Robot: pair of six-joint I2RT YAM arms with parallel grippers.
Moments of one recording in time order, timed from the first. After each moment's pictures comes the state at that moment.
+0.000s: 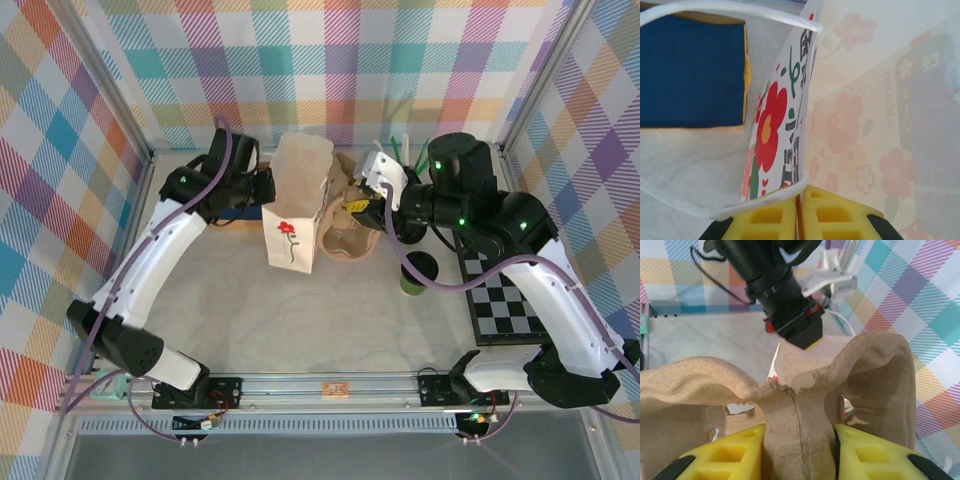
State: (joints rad) left arm -0.49 1.46 1.68 -1.00 -0.05 -0.50; right arm 0.76 1.28 1.87 -1.00 -0.27 -0.45
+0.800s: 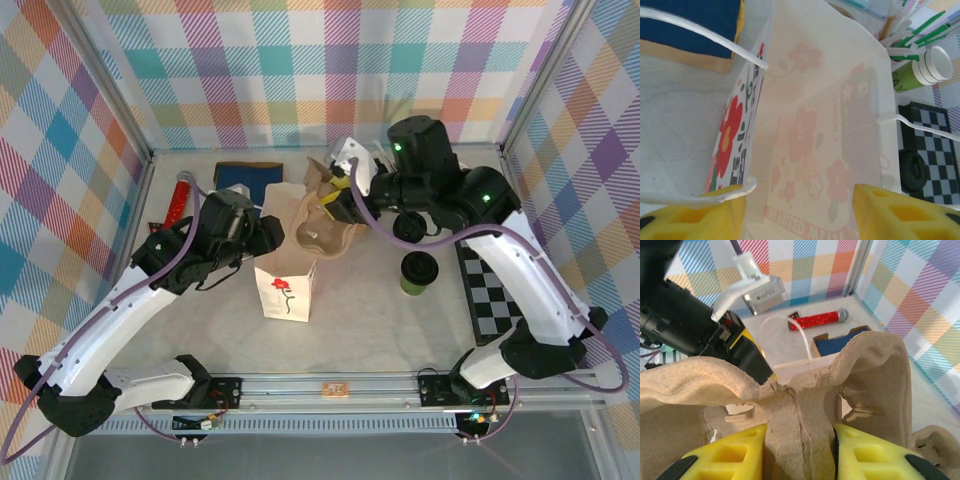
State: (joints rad) left arm -0.73 1.12 1.38 -1.01 -0.22 -0.84; right arm 0.81 1.49 2.05 -1.10 -0.30 -0.30
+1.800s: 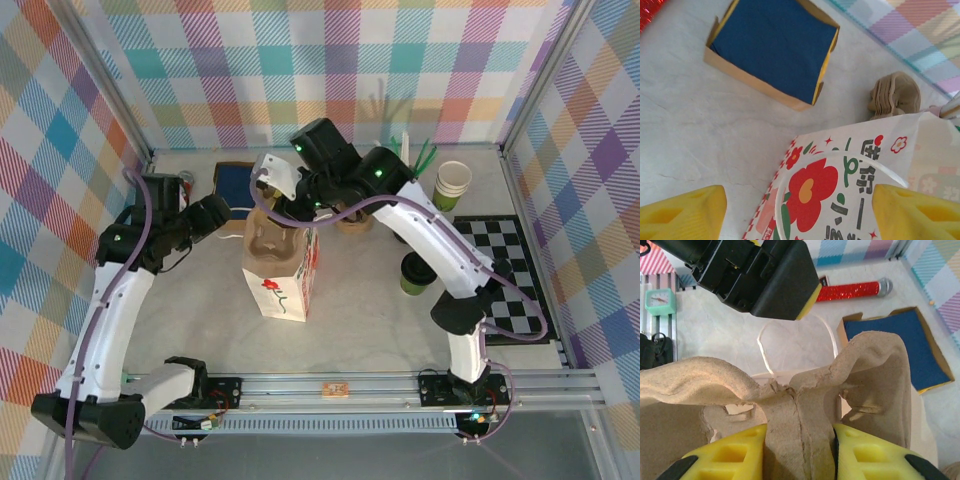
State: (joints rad) left arm -0.14 1.09 1.31 -0.99 0.07 -0.68; right arm 0.93 1.94 2.44 -1.25 -0.24 -0.36
